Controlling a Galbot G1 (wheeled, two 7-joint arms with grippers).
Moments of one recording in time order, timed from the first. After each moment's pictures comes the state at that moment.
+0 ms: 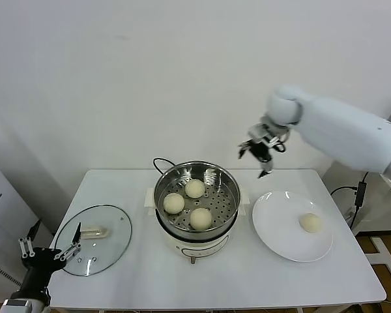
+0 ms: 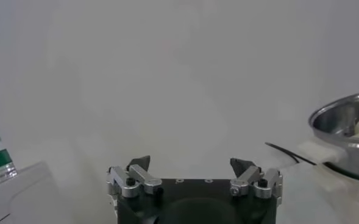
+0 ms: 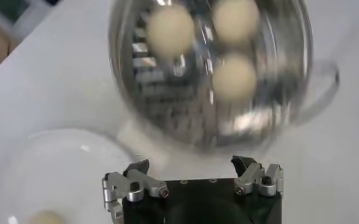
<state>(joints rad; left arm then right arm) 1.71 -1.55 -0.93 -2.30 0.10 0.05 0.23 0.56 0.89 -1.13 1.14 0.06 0.07 -1.28</state>
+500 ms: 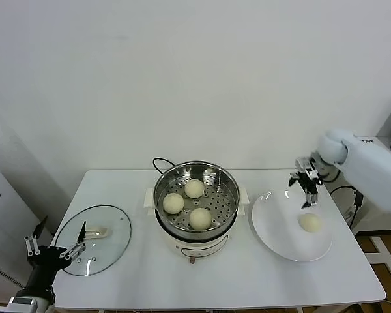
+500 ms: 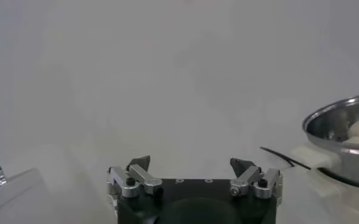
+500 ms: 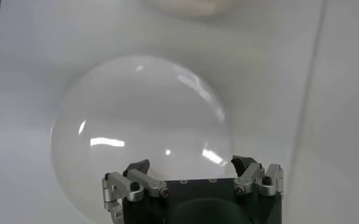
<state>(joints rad) 1.70 -1.54 -0.90 -2.30 0.12 0.06 0.23 0.20 0.72 -0.89 1.01 -0.11 0.03 -1.23</state>
